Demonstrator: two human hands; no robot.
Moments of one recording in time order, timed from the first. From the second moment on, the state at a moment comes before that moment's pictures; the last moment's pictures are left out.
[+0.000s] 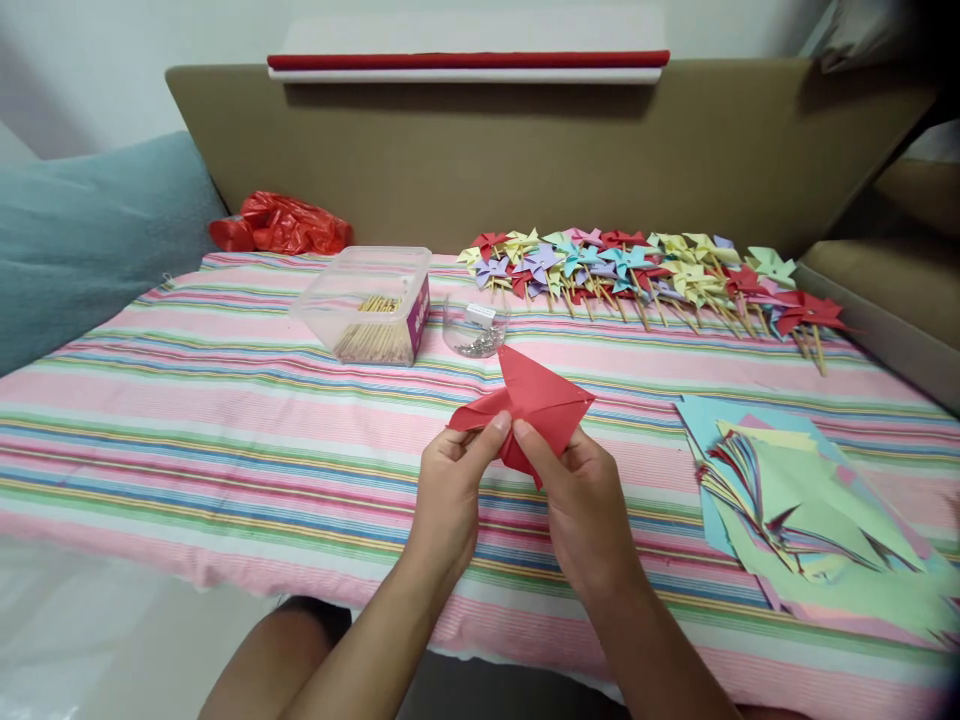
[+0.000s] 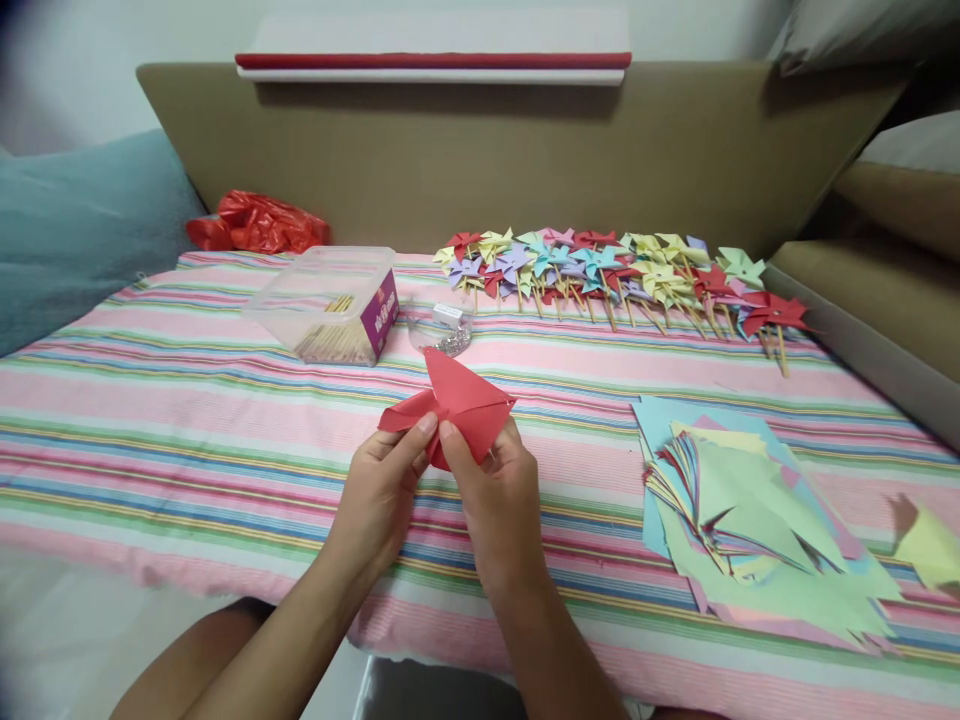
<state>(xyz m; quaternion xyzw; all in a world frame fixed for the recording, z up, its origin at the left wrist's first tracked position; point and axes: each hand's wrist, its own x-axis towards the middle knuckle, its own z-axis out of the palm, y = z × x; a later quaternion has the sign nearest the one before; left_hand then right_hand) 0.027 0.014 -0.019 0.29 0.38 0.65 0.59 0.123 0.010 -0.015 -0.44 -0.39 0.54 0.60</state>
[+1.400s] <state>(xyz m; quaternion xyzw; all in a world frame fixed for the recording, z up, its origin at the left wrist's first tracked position) 0.015 0.016 -0.020 0.37 0.43 0.60 0.57 0.148 0.020 -0.027 -0.52 -0.53 0.39 0.55</state>
